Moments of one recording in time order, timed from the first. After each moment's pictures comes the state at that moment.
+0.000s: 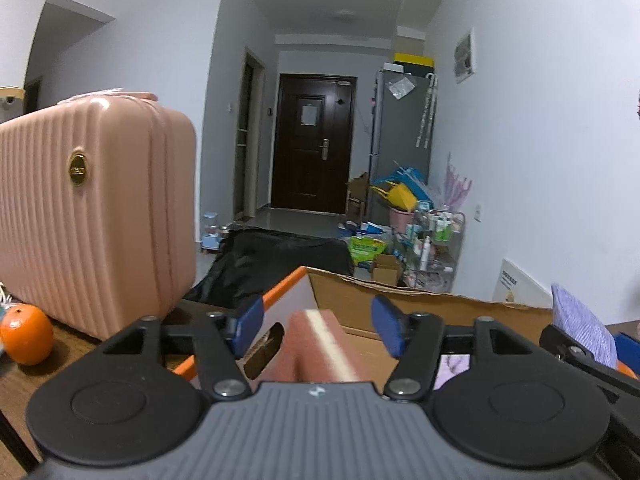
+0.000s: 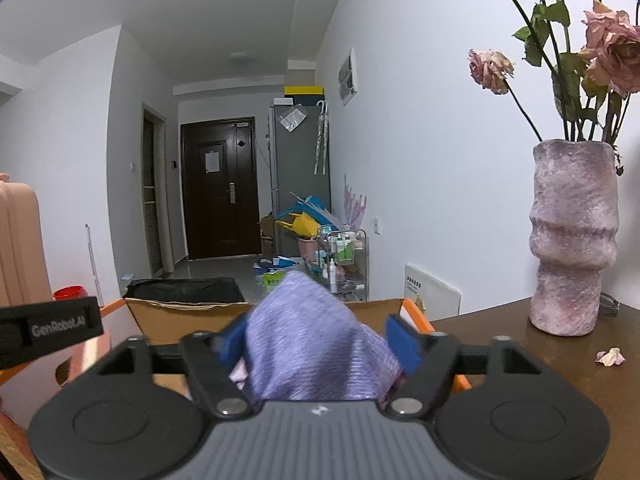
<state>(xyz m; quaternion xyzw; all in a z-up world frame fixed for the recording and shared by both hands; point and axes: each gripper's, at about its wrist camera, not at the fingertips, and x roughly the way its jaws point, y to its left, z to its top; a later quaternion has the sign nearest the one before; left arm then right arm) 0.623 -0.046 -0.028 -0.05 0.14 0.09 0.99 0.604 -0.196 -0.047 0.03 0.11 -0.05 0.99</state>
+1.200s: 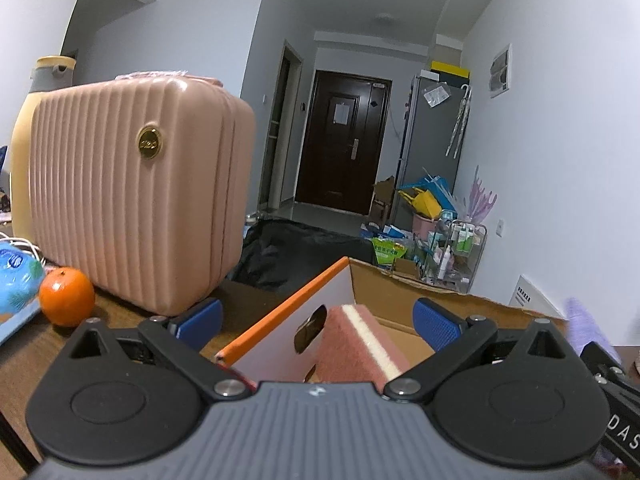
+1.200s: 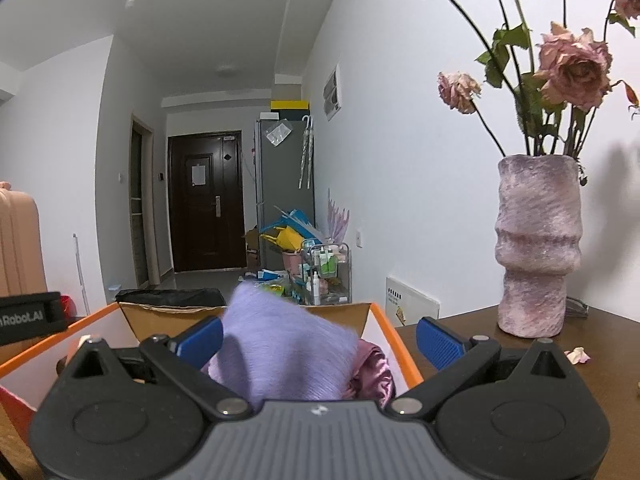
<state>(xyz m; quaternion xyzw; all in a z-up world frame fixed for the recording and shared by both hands) 0.589 -0.022 -0.027 -0.09 0.13 0.14 0.98 0.566 -0.205 -0.042 0.02 0.08 -0.07 0.99</state>
